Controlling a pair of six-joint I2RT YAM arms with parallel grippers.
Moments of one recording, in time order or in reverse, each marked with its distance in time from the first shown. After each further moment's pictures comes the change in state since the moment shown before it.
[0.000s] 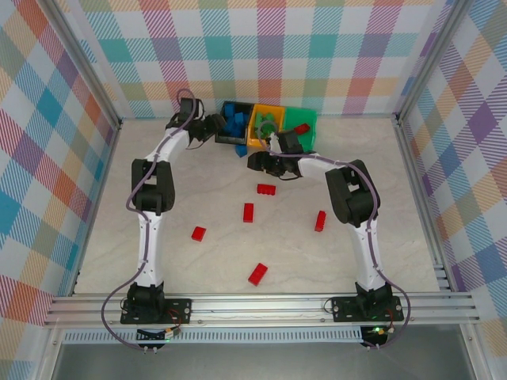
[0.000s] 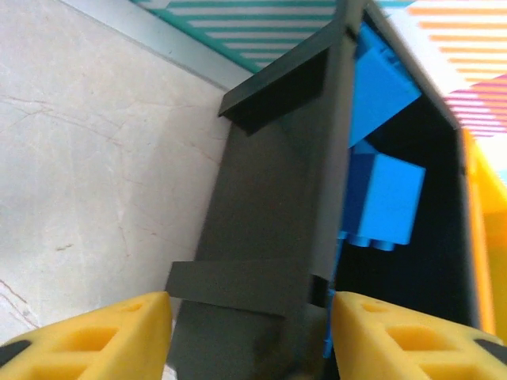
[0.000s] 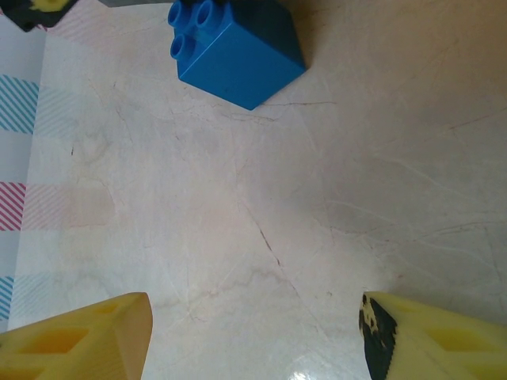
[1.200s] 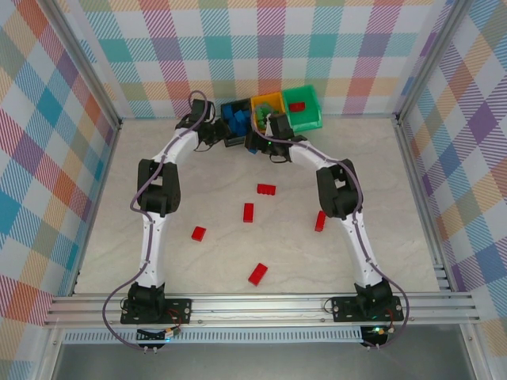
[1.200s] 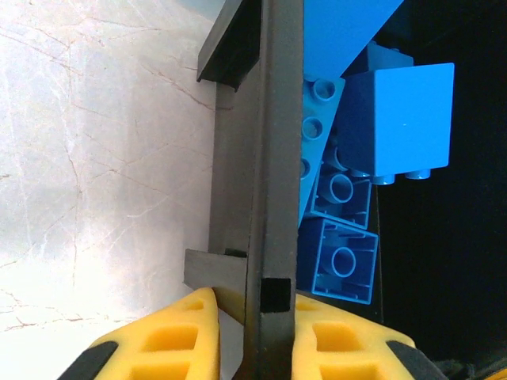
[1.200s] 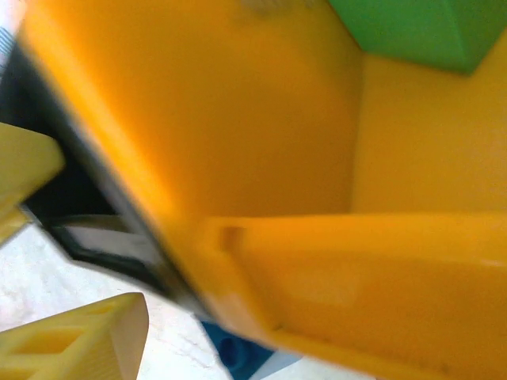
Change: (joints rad) left arm -0.066 -0.021 -0.001 -0.078 -0.065 0.021; right arm -0.005 0.274 0.498 -0.150 0.253 -0.037
